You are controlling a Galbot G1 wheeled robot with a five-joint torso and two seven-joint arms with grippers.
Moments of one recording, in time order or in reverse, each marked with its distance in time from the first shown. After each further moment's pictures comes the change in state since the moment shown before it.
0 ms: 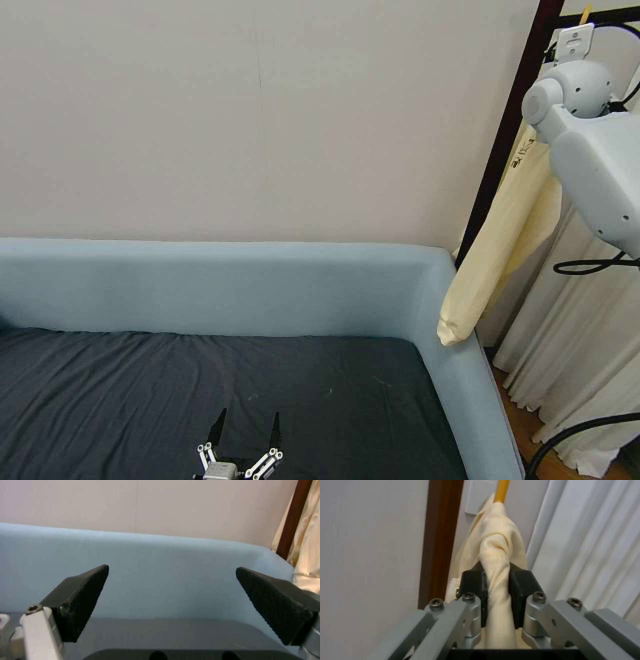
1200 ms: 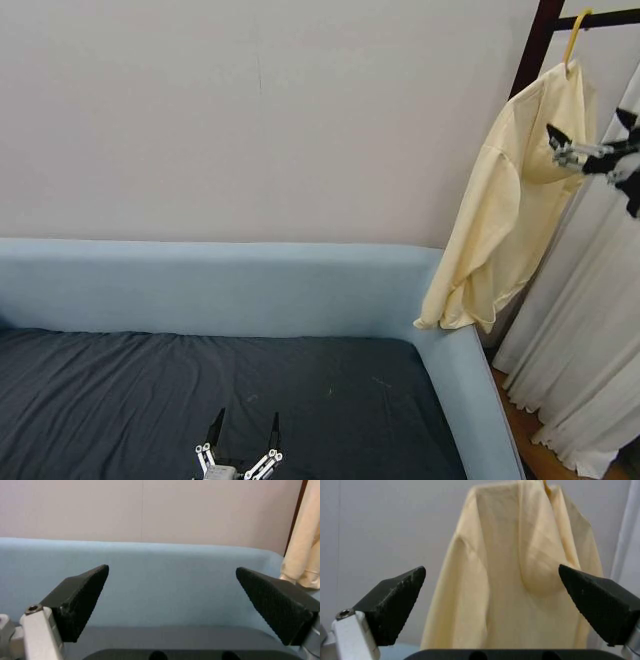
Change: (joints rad) left arm 0.028 -0.033 -0.032 -0.006 0.058 -0.035 0.010; right arm -1.405 -0.454 0.943 0.943 0.099 0.584 -0.472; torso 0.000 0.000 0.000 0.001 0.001
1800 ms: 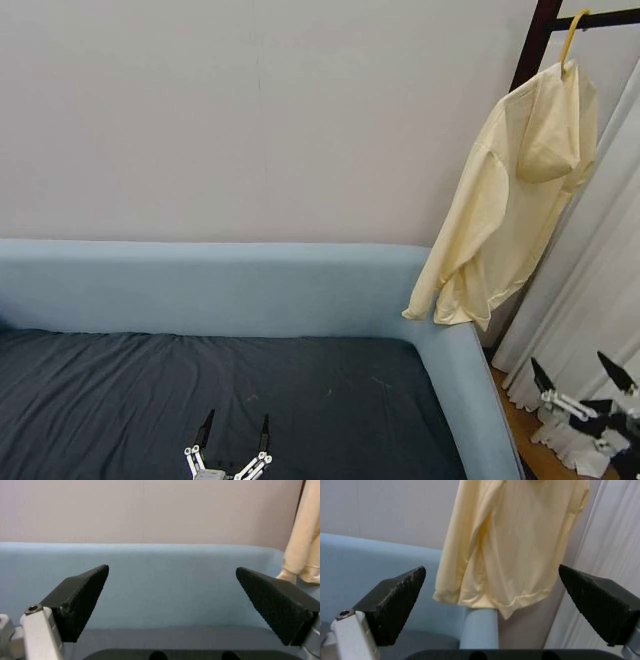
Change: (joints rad) left arm -0.006 0.011 -0.036 0.044 0.001 -0.046 0.009; right arm -0.970 0.617 0.240 0.240 -0.499 0.362 -0.154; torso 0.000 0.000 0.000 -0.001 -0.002
